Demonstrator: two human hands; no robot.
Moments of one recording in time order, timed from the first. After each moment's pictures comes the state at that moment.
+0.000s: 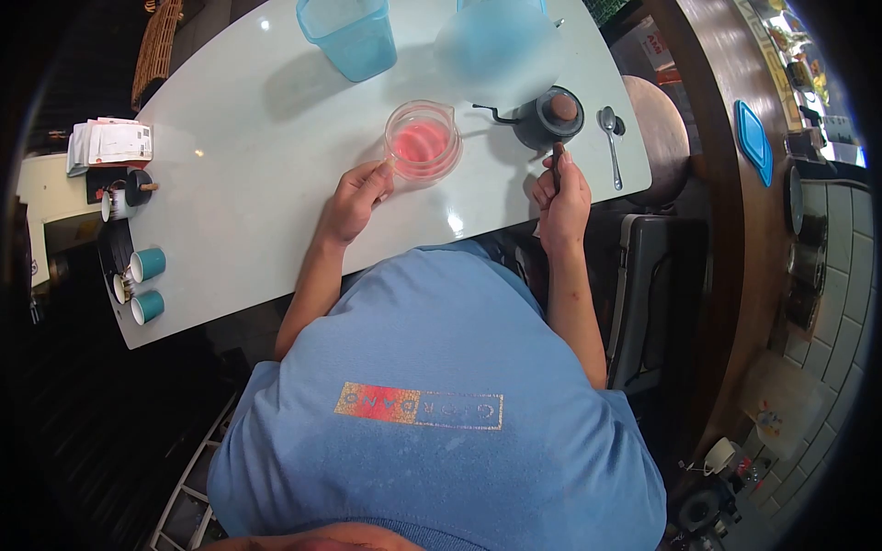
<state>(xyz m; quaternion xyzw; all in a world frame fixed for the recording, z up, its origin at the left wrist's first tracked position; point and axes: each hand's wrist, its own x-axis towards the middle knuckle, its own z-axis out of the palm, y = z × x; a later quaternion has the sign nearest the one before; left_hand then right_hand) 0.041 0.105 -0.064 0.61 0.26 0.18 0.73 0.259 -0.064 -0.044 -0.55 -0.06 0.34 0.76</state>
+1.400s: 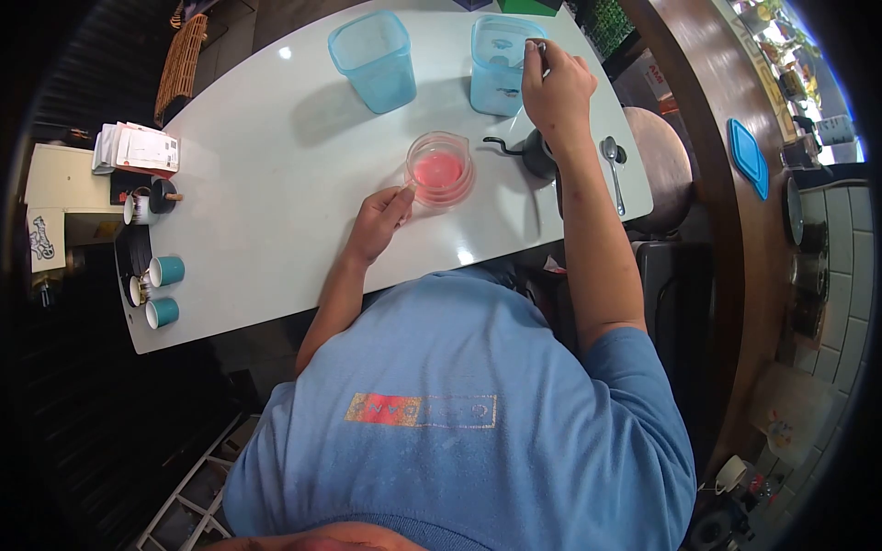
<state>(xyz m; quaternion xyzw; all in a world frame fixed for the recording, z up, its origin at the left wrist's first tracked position) 0.044 0.104 -0.079 0.60 0.28 0.22 0.72 0.320 0.070 0.030 -0.77 -0.46 -0.17 0.40</state>
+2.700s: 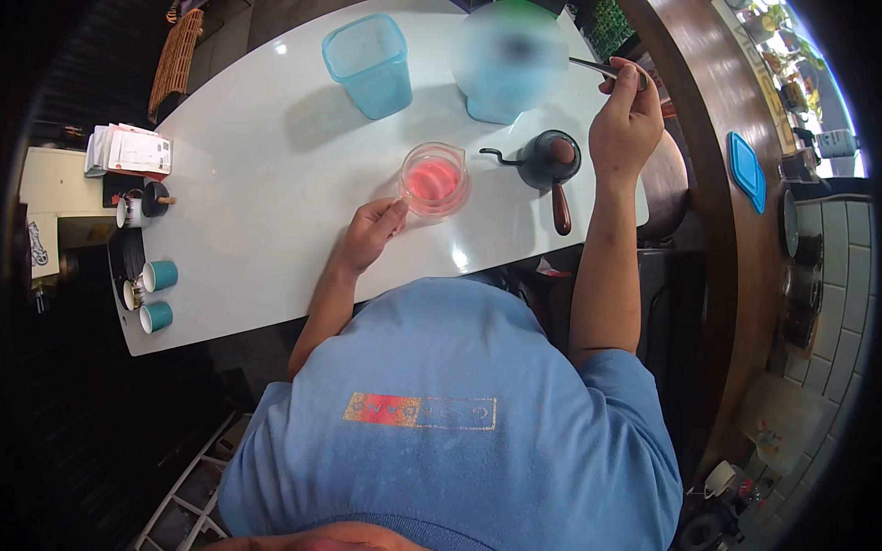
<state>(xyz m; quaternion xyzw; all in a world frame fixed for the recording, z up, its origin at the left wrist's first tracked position) 0.039 0.108 -0.070 0.62 0.26 0.17 0.72 0.335 0.027 0.056 -0.67 -0.33 -0.12 0.66</state>
